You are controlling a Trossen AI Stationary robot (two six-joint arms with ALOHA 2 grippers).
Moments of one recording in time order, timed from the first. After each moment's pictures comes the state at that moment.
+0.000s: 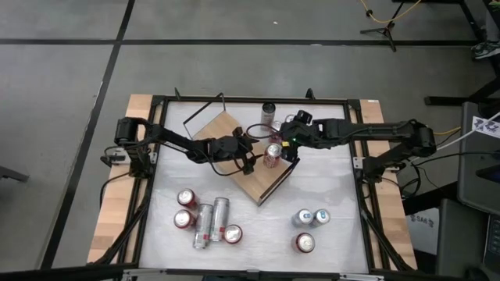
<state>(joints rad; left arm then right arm) 0.10 1.79 0.81 0.60 -0.27 0.02 -0.08 1.45 1.21 -0.76 0.38 0.07</state>
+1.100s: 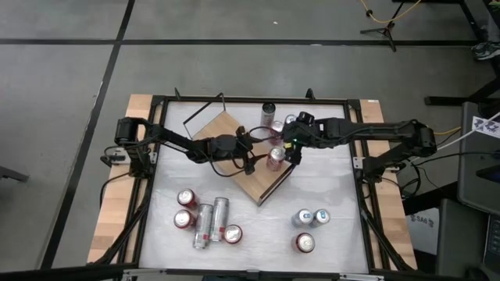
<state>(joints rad) 0.10 1.79 0.81 0.73 -0.20 0.00 -0.08 1.44 1.24 -0.87 0.36 0.07</state>
